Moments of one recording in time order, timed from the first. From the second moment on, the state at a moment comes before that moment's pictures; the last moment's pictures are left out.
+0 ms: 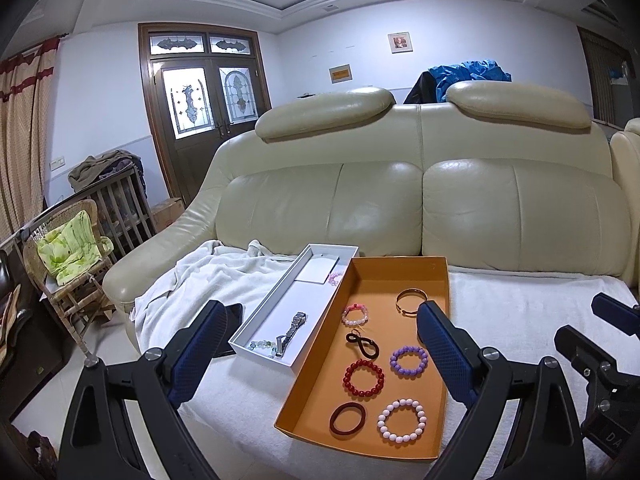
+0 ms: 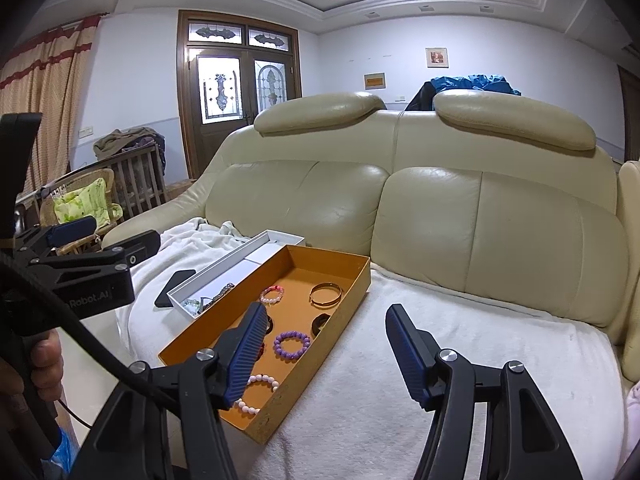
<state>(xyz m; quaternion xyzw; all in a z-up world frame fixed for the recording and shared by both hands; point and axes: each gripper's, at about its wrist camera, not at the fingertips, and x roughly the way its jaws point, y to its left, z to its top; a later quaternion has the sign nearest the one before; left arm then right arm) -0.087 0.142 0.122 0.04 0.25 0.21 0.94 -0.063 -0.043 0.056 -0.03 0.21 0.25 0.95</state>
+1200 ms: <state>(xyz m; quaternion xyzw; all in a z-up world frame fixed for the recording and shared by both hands) -0.087 0.168 0.110 0.03 0.26 0.22 0.94 -0.048 -0.006 0.047 -0.03 0.23 0.25 0.94</state>
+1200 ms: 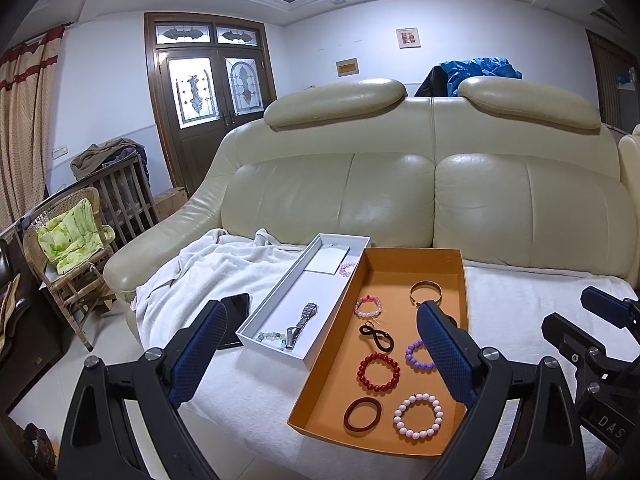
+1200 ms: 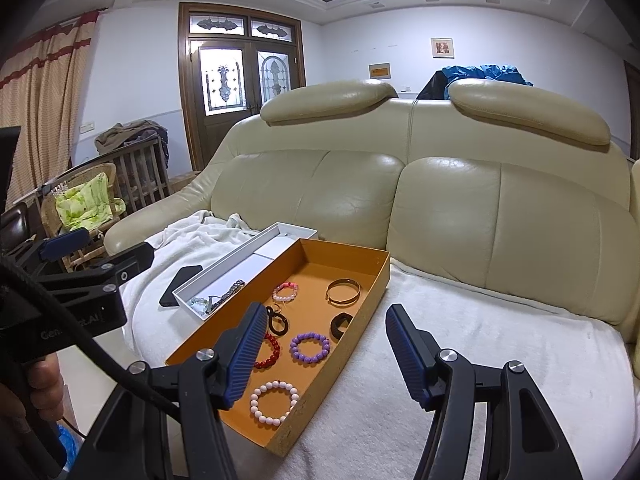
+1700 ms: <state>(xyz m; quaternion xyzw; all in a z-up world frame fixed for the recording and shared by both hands) -0.087 0.169 0.107 0.03 0.26 0.22 0.94 -0.045 0.001 0.041 -0.05 0.25 0.25 0.94</state>
